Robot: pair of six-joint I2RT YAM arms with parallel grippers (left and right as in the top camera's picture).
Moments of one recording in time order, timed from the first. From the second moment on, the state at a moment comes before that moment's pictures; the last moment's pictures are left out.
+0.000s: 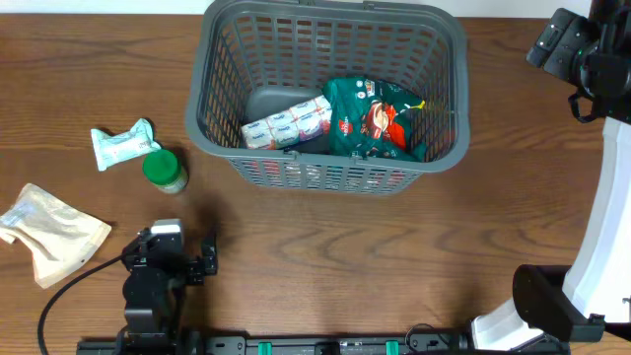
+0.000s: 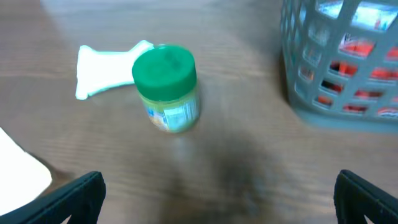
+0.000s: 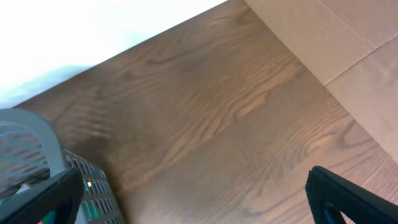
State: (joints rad) left arm -0.03 0.01 0.16 -0.59 -0.10 0.01; right arm 0.00 1.76 2.49 -1.61 0.45 0.44
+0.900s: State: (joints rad) left arm -0.03 0.73 1.05 -0.70 -0.28 -0.05; right arm 0.00 1.76 2.49 -1.61 0.45 0.44
